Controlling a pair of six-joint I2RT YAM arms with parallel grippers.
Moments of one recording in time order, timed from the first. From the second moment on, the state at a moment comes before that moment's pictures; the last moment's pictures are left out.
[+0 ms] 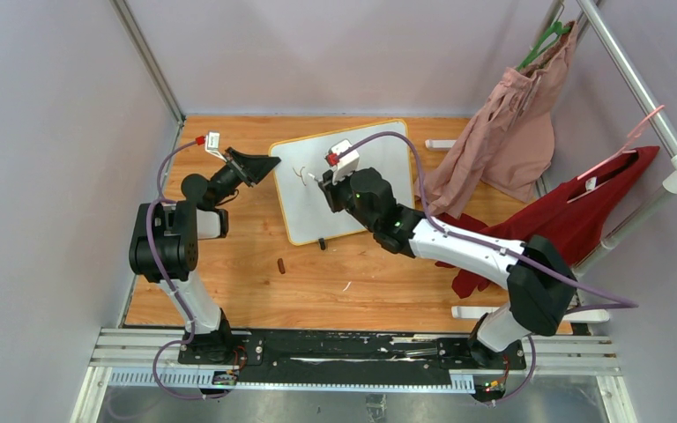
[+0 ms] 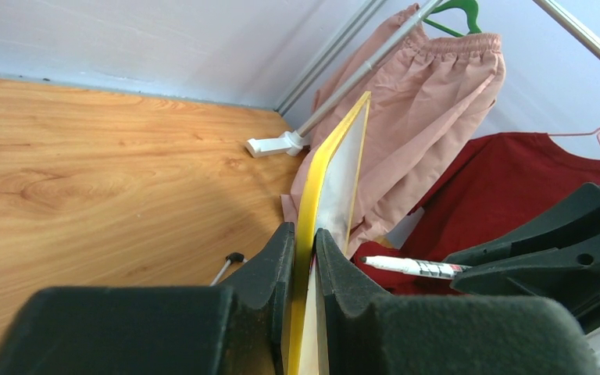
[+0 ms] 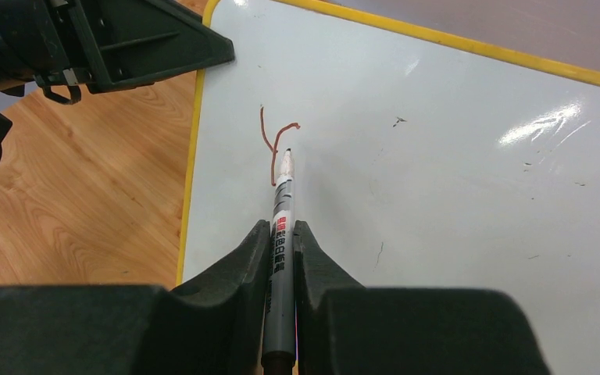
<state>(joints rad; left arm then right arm) 0.10 1.79 0.68 1.52 0.88 -1.04 0.93 1.52 1.09 0.28 0.24 0.04</state>
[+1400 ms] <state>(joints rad) 0.10 1.79 0.68 1.52 0.88 -1.04 0.91 1.58 1.12 0.22 0.24 0.06</state>
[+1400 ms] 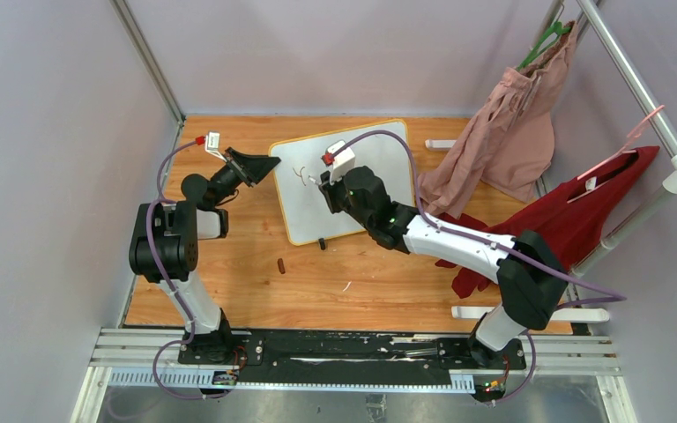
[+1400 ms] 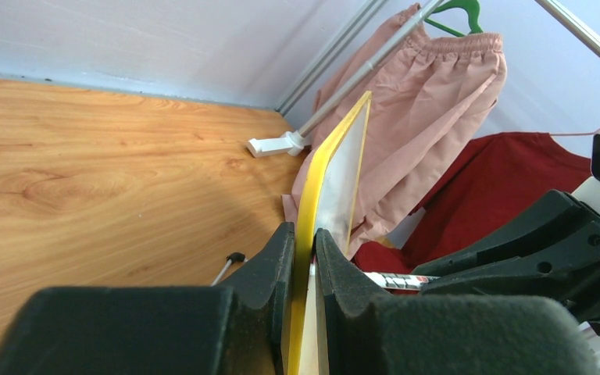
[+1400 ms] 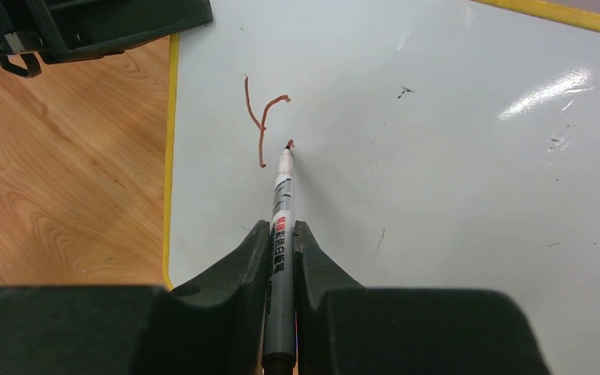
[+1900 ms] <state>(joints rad) 0.09 1.78 0.67 1.52 0.88 -1.04 0.91 1.57 1.12 0.16 0.25 0.06</state>
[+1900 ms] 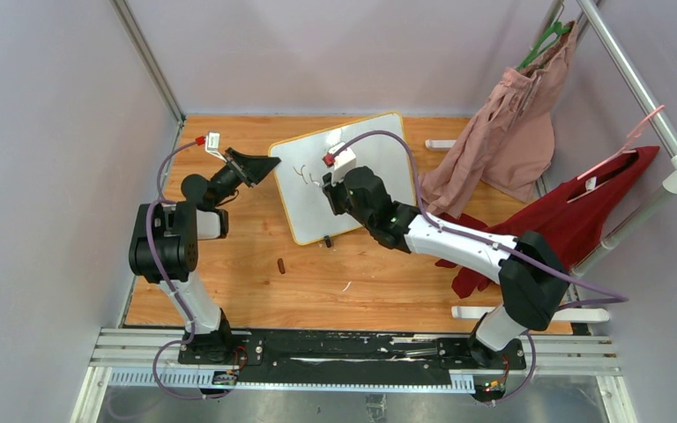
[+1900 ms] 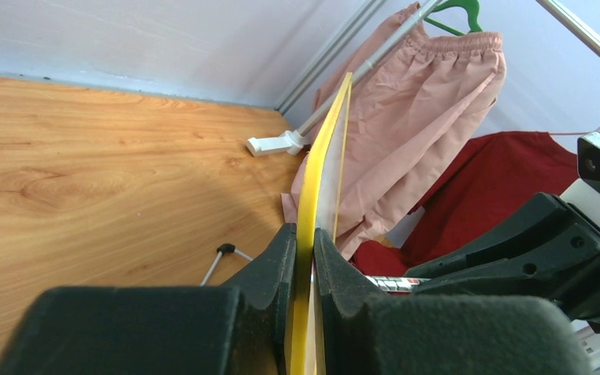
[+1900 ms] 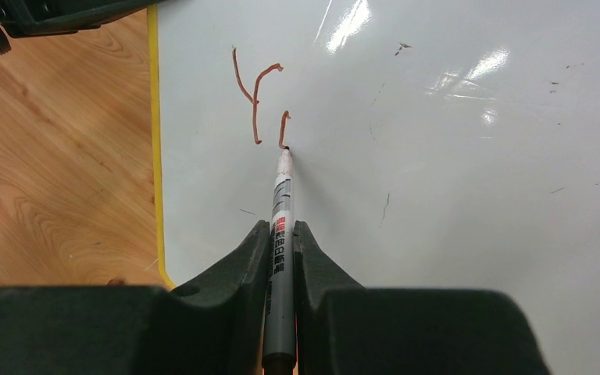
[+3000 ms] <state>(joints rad) 0.09 1.78 0.67 1.52 0.89 -1.04 0.89 1.58 1.18 0.13 0.28 0.06</state>
